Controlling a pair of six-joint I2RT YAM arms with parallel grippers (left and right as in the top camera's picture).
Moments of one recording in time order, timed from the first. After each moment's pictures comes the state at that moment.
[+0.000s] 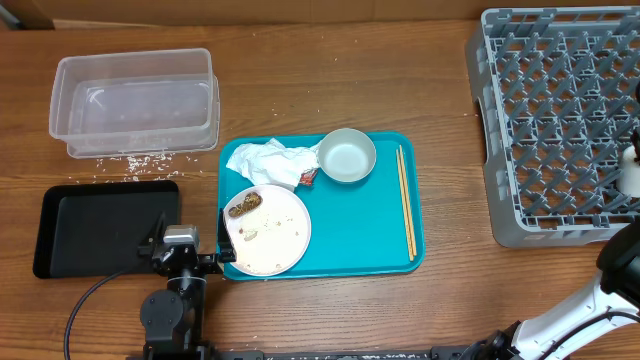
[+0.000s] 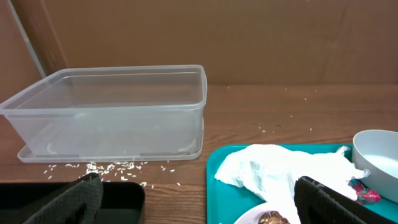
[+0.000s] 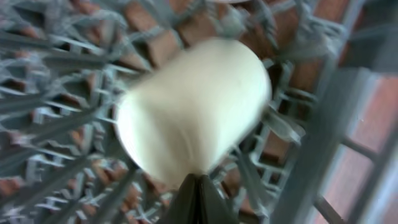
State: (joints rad) left arm 0.02 0.02 0.01 -0.08 -0.03 0.00; right arm -0.67 2.04 1.84 -1.18 0.13 0.61
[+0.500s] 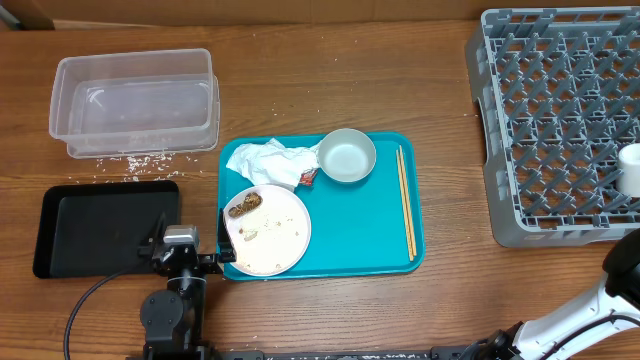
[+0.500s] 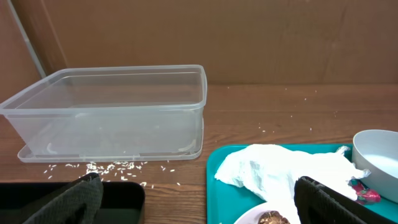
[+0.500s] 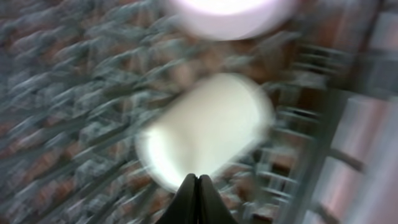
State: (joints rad) left arm 0.02 0.02 0.01 -0.08 -0.03 0.00; right arm -0.72 2.03 1.95 -1.17 -0.01 0.58
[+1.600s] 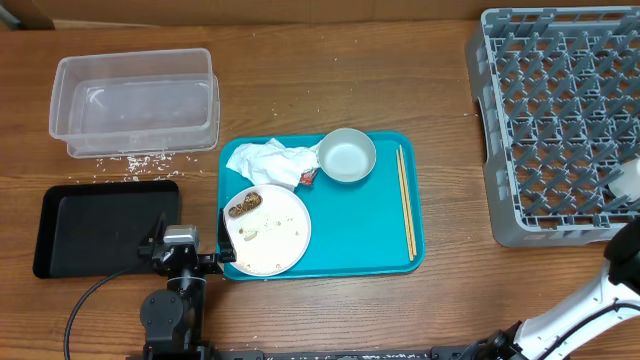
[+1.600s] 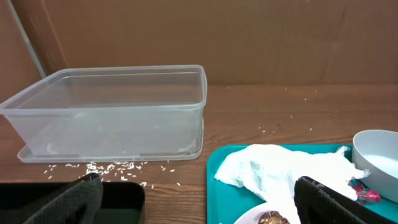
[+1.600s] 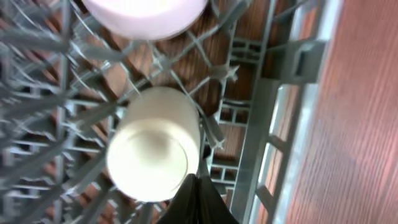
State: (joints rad) left arm 0.02 0.02 0.01 -0.08 -0.03 0.00; right arm -0.71 2.12 2.10 -1.40 0.22 0.67
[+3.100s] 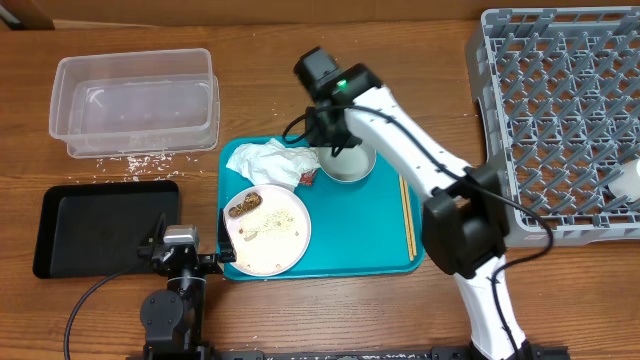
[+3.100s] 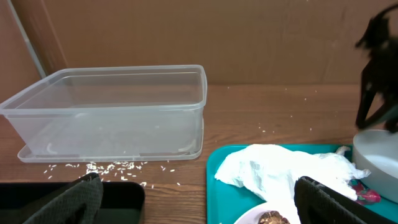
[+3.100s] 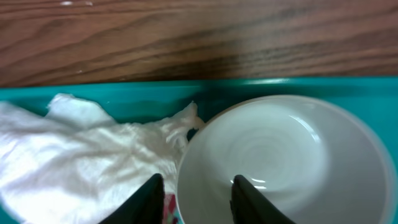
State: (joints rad) left arm 0.02 0.02 0.01 -0.08 -0.03 0.00; right arm 0.60 2.30 2.08 -1.12 0.03 0.64
